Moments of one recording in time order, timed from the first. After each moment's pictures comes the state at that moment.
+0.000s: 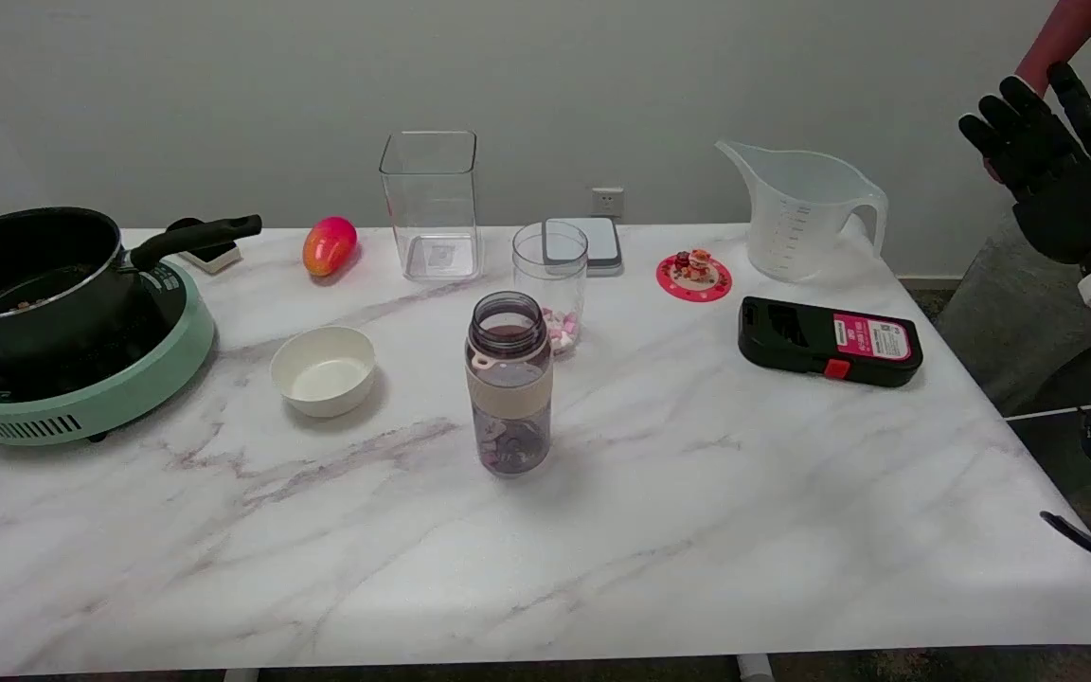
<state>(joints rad) -0.01 -0.96 -0.81 0.96 2.75 -0.83 -0.28</state>
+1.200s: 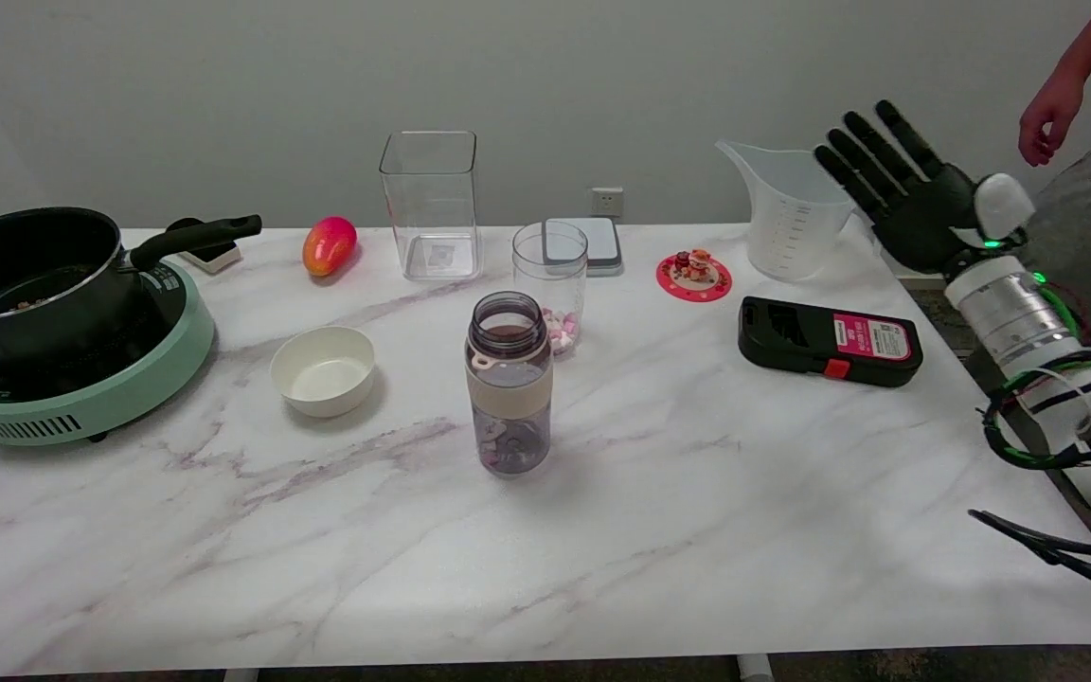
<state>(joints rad) 0.10 -0.94 -1.11 0.89 2.75 -0.85 -0.14</state>
